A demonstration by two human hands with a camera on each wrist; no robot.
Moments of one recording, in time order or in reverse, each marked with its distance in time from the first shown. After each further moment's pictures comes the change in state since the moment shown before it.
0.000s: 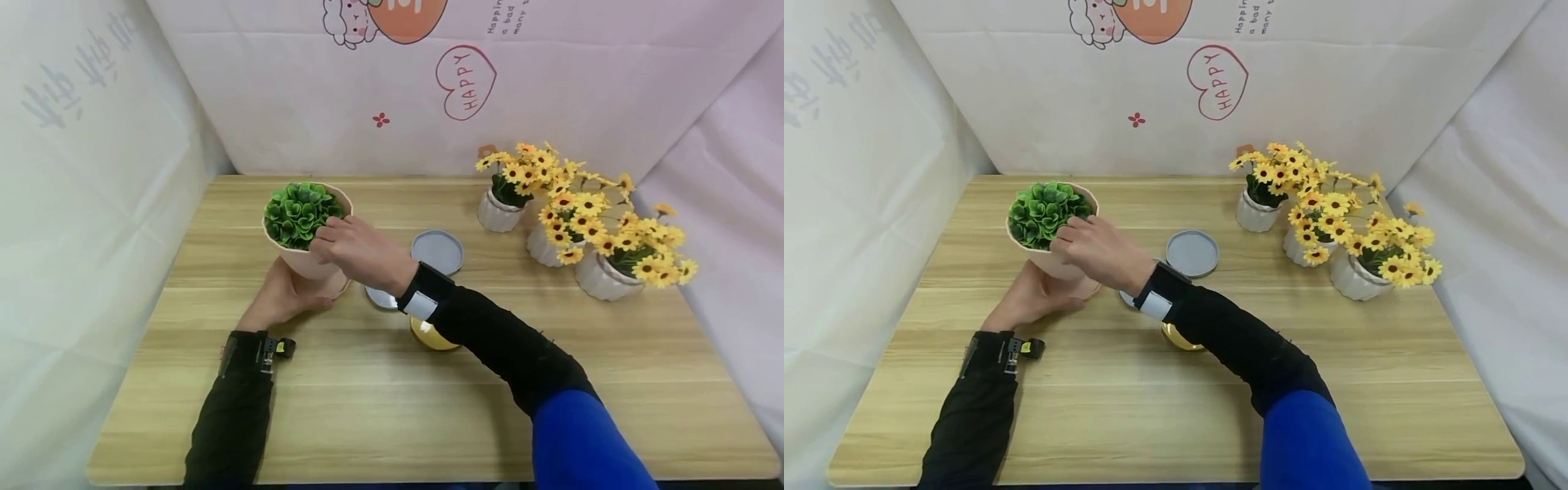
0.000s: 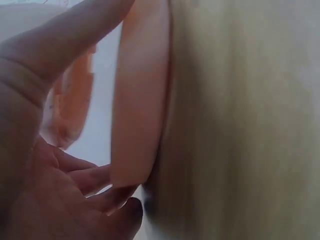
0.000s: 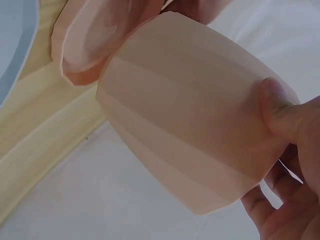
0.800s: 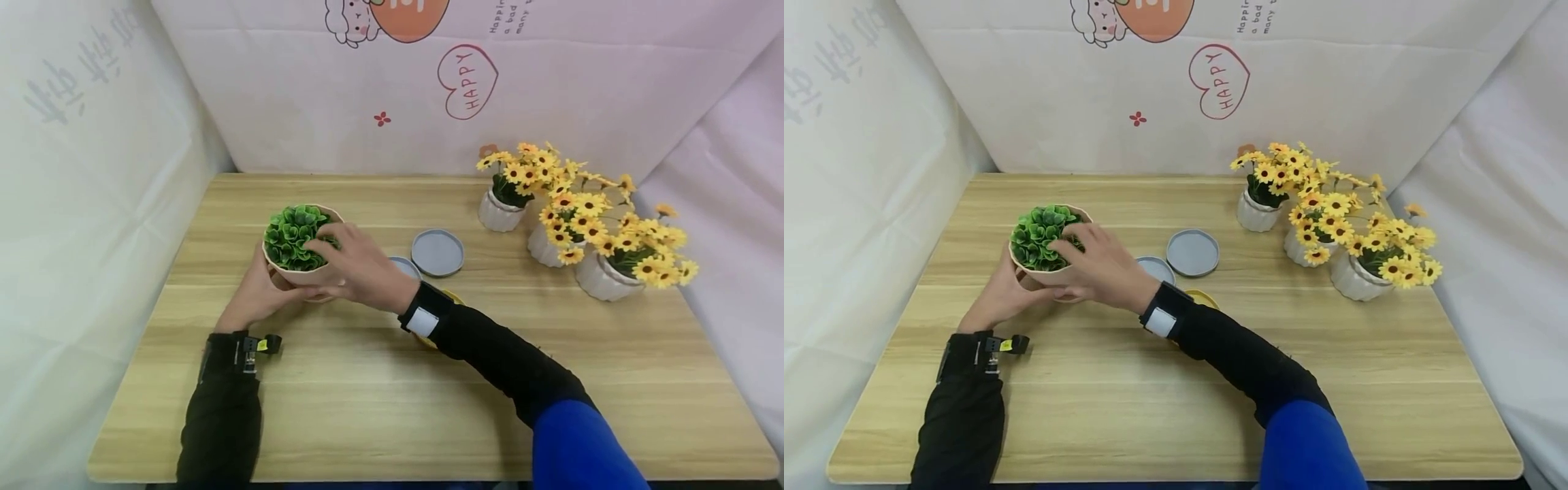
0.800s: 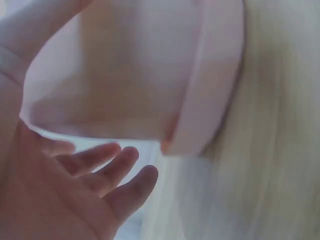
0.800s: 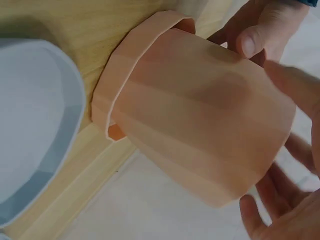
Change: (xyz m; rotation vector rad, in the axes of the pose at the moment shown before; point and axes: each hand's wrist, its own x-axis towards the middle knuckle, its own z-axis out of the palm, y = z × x) left_hand -0.014 0.015 -0.028 -0.103 0.026 -0.045; right_hand -0.019 -0.011 0.033 0.182 0.001 0.173
